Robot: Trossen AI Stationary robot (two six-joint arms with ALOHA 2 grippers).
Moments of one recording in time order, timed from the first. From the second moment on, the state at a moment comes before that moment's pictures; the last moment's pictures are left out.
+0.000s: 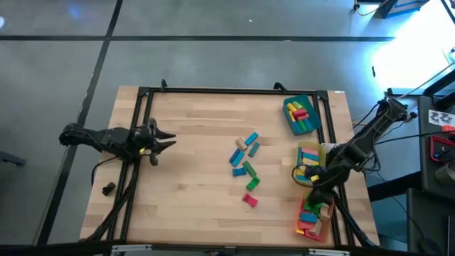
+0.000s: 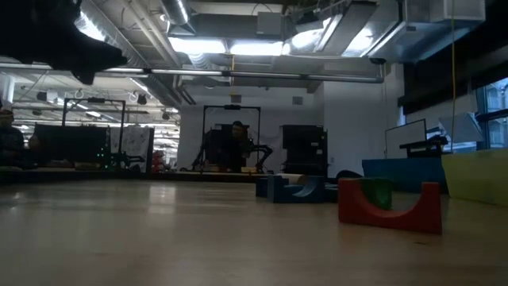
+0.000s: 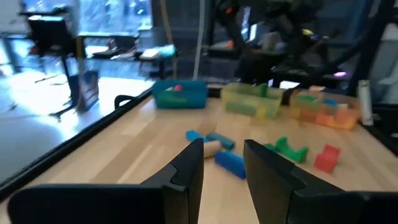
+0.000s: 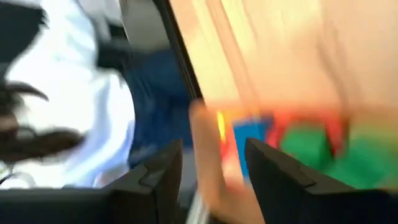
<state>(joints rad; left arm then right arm) -0.22 0.03 0.16 -0.18 -0.44 -0.05 0.78 0.75 0.56 -0.50 -0.16 1.38</state>
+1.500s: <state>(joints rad) -0.21 0.01 0.01 0.06 -0.32 0.08 -0.08 1.39 0.71 -0.20 -0.03 -0.33</state>
